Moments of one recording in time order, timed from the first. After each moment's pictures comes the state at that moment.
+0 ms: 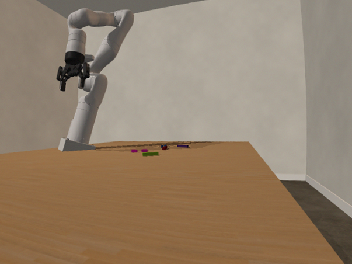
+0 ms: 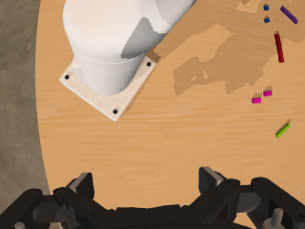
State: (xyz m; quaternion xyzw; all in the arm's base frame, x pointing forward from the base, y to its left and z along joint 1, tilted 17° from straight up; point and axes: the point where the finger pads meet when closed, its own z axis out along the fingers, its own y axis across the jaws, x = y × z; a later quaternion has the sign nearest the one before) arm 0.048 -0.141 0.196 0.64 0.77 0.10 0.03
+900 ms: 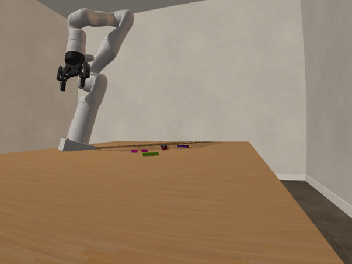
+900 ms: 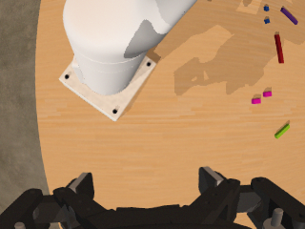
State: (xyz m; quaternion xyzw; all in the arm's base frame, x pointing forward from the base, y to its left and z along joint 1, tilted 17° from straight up) arm 0.048 -0.141 0.196 0.63 0.77 0.10 0.03
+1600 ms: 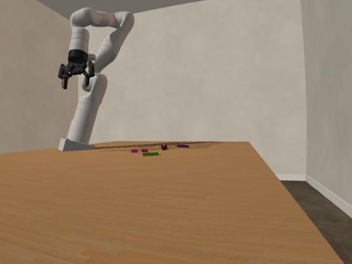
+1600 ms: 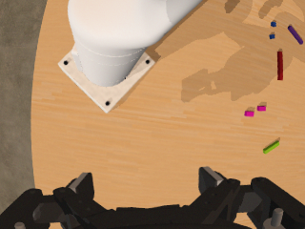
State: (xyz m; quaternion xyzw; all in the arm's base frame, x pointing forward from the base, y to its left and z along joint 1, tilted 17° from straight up) arm 0.065 -0.140 0.204 0.58 0.81 0.10 0.05
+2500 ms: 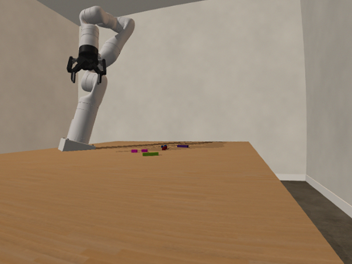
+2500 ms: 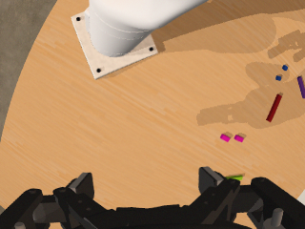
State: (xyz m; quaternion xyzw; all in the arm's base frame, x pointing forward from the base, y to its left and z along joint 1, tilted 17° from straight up) arm 0.112 -0.132 0.228 0.40 0.91 0.08 0.10
